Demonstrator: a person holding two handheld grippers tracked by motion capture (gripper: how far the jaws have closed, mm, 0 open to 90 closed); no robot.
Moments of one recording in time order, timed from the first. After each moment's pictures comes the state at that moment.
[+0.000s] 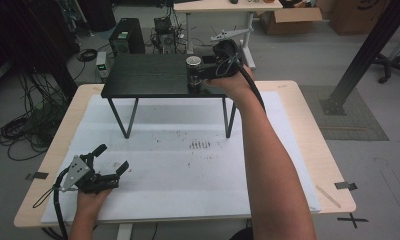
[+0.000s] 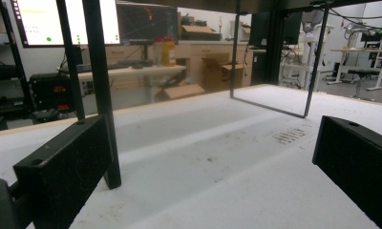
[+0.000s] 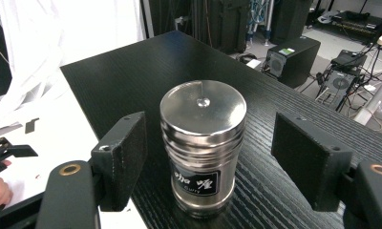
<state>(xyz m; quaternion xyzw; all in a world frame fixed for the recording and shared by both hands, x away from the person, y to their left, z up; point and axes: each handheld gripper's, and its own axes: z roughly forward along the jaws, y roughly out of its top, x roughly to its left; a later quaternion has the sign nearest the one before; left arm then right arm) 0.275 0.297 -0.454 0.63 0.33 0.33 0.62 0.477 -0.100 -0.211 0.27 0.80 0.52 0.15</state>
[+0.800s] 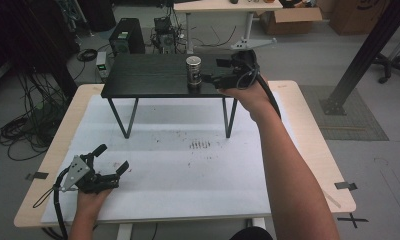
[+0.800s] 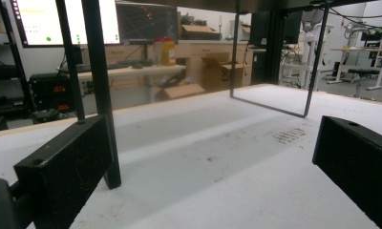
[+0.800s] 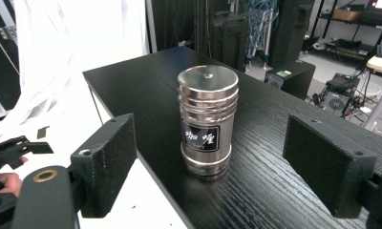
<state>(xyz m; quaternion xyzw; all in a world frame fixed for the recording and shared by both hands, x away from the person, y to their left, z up) 0.275 0.296 -0.454 0.63 0.33 0.33 0.62 0.445 -0.137 -0.217 0.25 0.77 0.56 0.16</state>
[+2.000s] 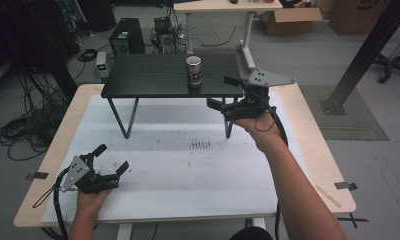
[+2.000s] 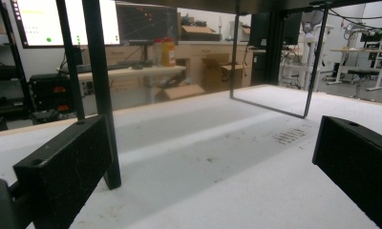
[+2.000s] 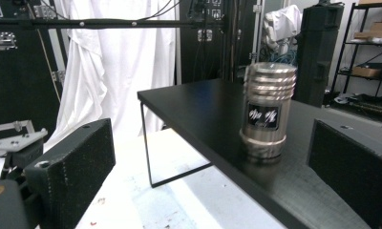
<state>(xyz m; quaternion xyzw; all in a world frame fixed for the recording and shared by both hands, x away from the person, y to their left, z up) 0.275 0.297 -0.454 0.63 0.33 0.33 0.62 0.388 -0.158 -0.260 0.19 0.71 0.66 0.16</state>
